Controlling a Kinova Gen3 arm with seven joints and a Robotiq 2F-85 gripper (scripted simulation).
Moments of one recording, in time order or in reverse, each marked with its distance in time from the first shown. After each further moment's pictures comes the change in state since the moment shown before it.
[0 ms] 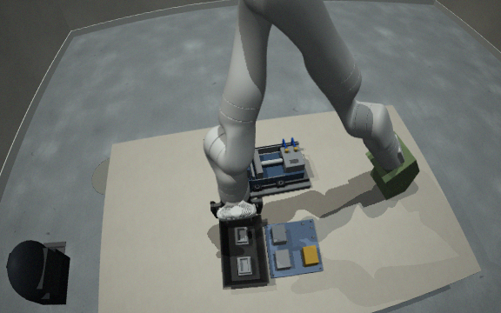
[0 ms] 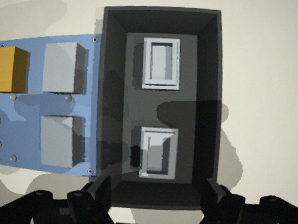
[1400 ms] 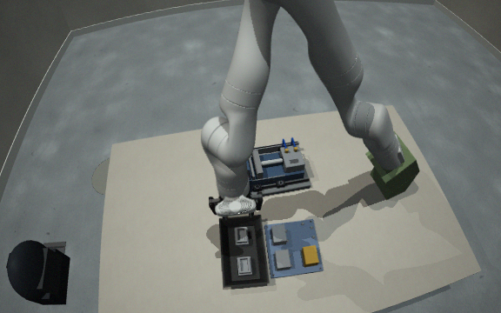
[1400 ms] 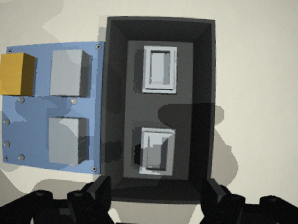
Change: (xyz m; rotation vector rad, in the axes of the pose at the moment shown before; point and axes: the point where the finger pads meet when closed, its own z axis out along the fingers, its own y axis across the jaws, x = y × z) arm 0.002 0.001 -0.026 -0.004 0.005 0.001
